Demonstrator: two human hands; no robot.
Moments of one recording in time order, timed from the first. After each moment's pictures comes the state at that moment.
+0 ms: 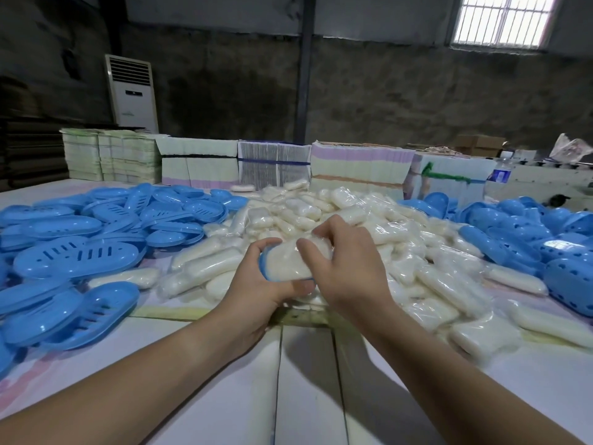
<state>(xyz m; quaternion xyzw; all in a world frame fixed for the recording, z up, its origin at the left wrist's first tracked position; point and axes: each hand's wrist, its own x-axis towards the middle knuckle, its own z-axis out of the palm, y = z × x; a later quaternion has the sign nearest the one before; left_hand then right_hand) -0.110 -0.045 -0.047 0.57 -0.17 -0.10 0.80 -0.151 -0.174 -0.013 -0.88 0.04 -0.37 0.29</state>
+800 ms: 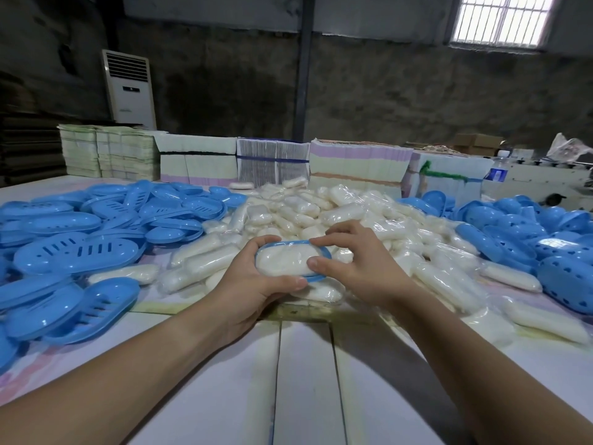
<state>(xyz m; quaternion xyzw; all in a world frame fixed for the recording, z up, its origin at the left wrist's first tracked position) -0.106 -0.033 -0.040 0.55 -0.17 -0.17 0.80 -0.150 -0.219 -0.012 -0.91 -0.06 -0.24 0.33</state>
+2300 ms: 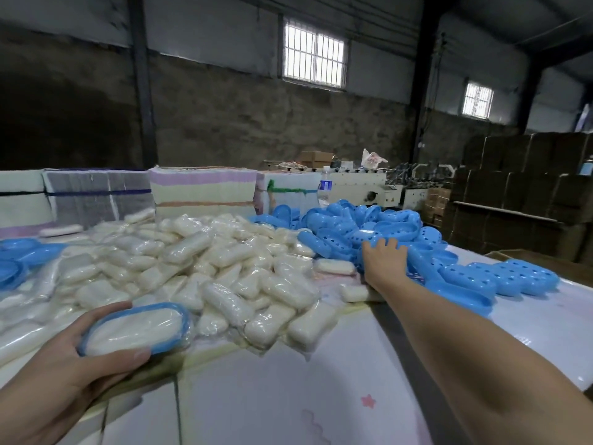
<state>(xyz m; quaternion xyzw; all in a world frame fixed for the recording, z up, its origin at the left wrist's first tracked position) -0.065 -0.029 -0.080 0.63 -0.29 -0.21 0.69 -0.247 -0.479 -0.026 -0.84 0.48 -0.13 -0.23</state>
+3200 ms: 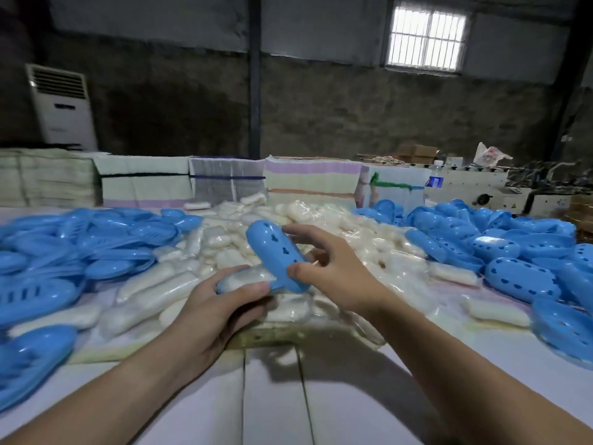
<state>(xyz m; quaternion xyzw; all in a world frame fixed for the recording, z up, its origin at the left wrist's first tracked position) -0.094 -0.041 -0.045 0.52 -0.20 -0.21 0.81 -0.159 -0.229 0.000 -0.84 -0.09 -0.23 0.48</state>
